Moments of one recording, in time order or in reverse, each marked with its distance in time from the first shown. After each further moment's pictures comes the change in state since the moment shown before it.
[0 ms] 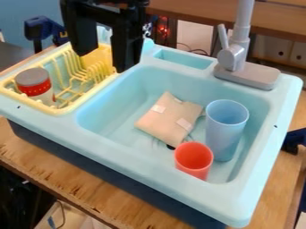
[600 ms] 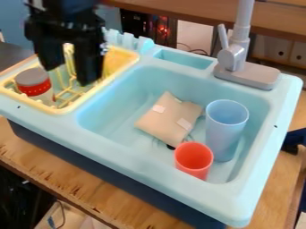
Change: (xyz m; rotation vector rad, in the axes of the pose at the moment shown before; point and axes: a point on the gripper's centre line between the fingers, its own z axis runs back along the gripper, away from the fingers) arm -0.018 0.042 -0.023 0.000 0.061 0.040
